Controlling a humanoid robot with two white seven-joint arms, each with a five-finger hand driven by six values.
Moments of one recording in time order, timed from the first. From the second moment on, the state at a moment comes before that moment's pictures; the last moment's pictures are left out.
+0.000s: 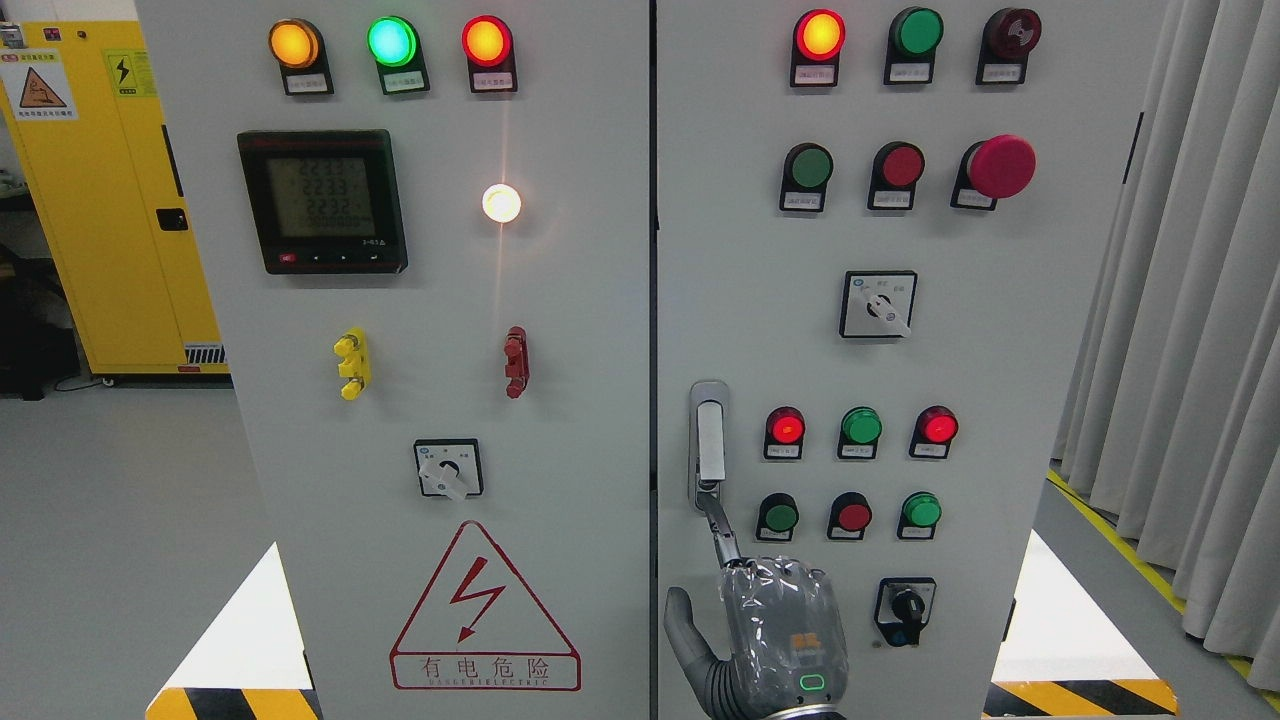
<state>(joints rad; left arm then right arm) -0.04 -0.11 -0.09 -0.04 0.15 -0.05 -0.03 -0.27 0.14 0.32 -1.73 1.39 0.16 -0.12</state>
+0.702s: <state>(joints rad) -0.04 -0.11 -0.09 -0.04 0.15 -0.05 -0.03 -0.21 0.14 0.32 -1.79 1.39 0.13 -0.16</state>
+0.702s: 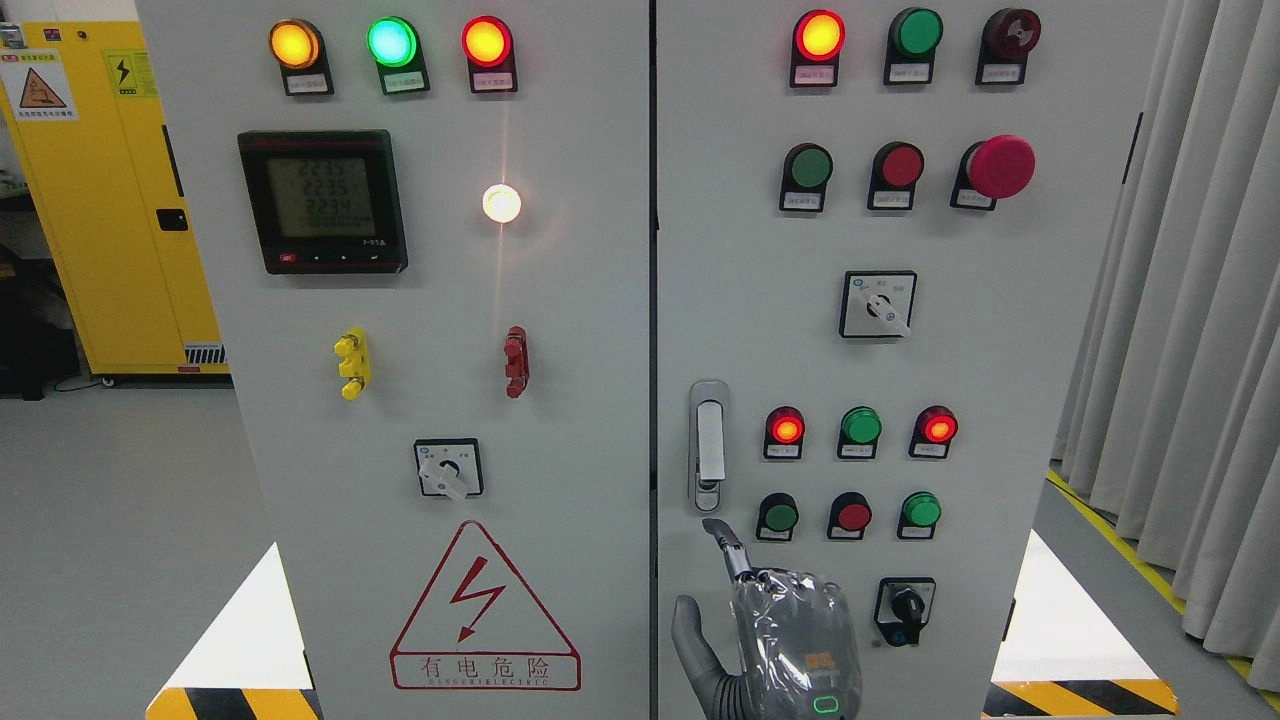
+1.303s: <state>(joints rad) -0.04 -0.11 -0.09 -0.04 0.15 -0.05 -0.03 -0.21 0.14 0.28 -1.84 1.38 0.09 -0.15</state>
